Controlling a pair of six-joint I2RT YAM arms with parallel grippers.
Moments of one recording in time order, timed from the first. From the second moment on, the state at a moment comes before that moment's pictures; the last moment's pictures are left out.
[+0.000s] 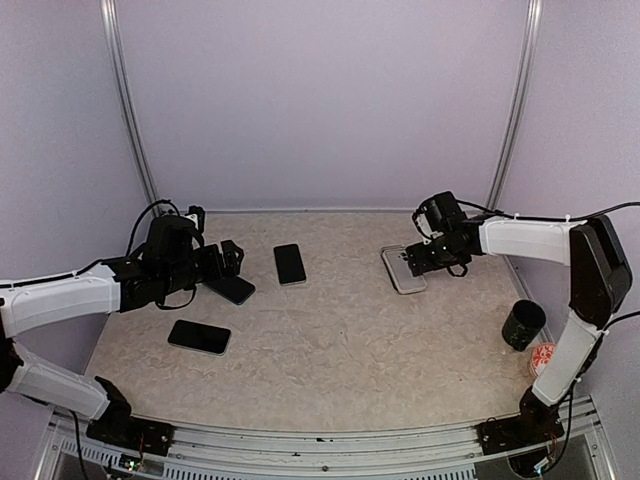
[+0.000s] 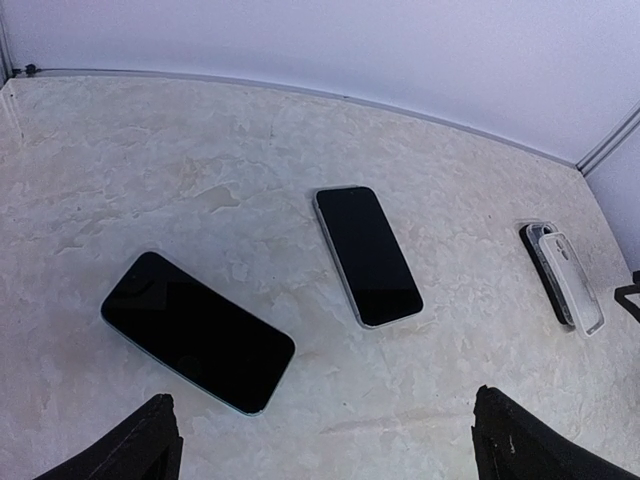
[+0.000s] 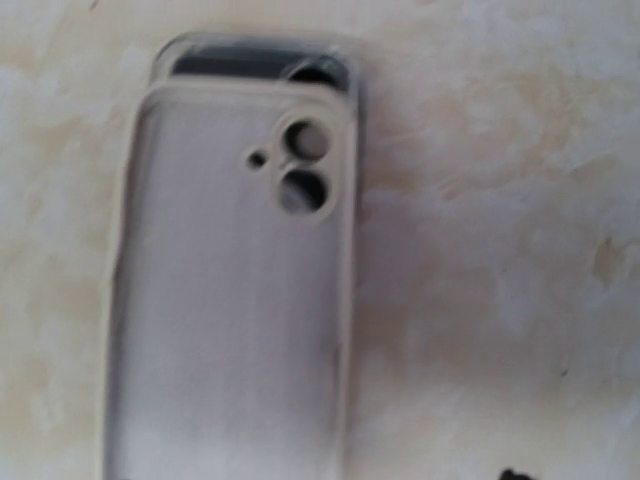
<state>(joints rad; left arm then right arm) -0.61 1.24 0.76 -0.04 -0.27 -0.51 0.47 1.72 1.19 -0.38 0.22 0.12</state>
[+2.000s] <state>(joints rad) -0.64 1.18 0.68 -0.04 -0.28 -0.53 0.34 2.13 1.60 -0.50 0.05 0.05</state>
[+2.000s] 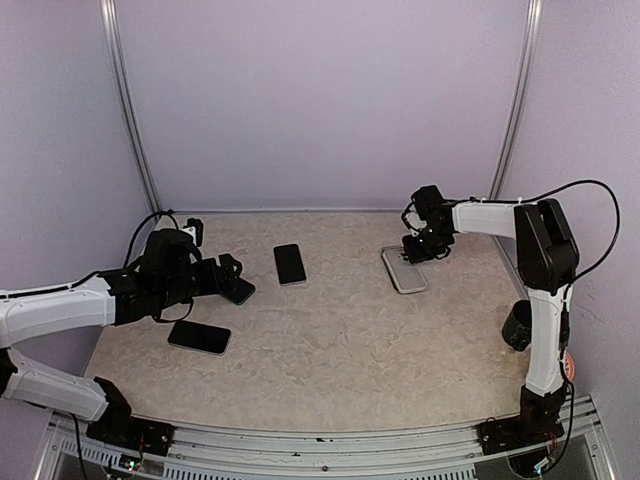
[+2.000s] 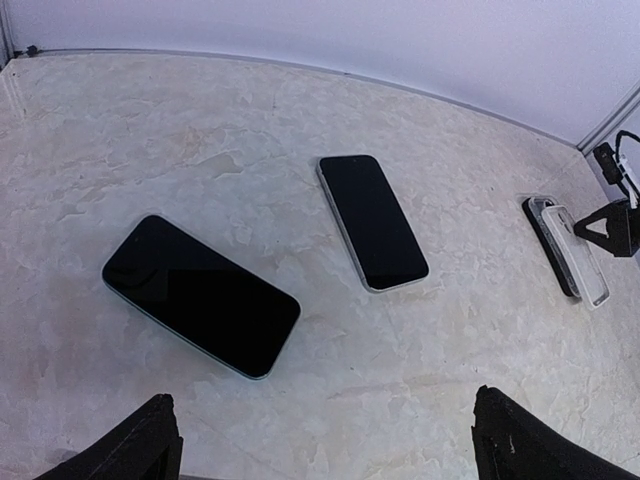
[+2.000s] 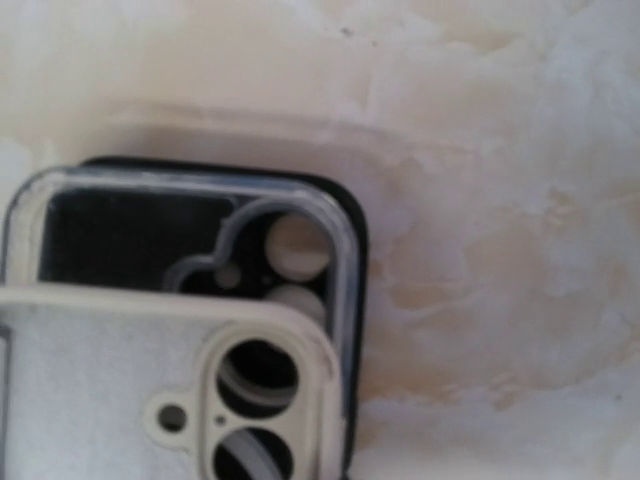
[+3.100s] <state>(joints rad) -0.66 1.21 0.68 -0.03 -0.29 -0.54 0.40 1.63 1.14 -0.42 0.04 0.23</state>
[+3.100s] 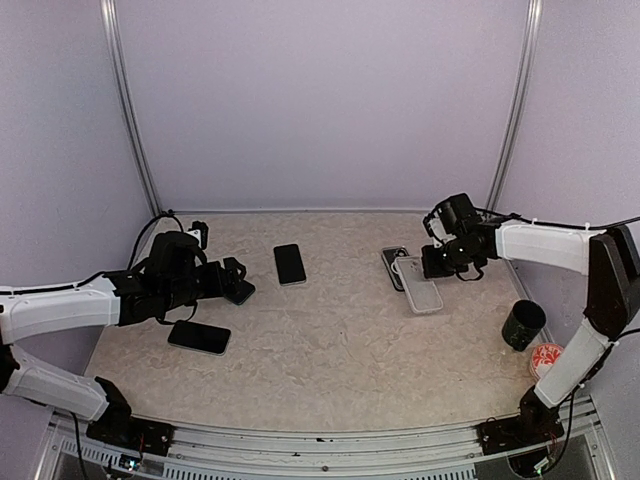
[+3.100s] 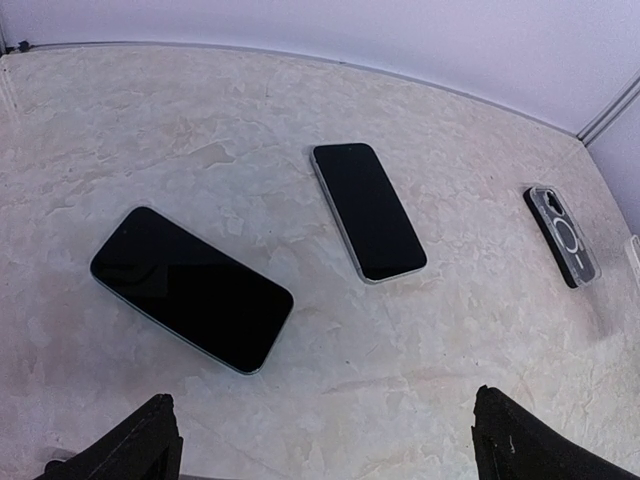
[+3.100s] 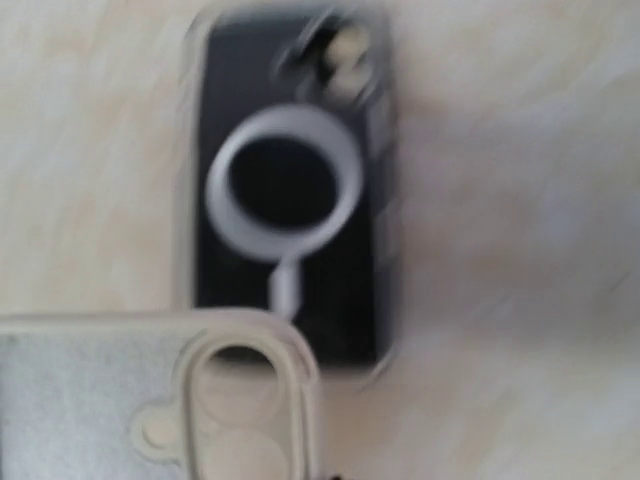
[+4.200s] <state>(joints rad) -0.66 1.18 0.62 0.00 -0.29 -0.55 0.56 1.66 0.88 -0.34 0.17 0.38</state>
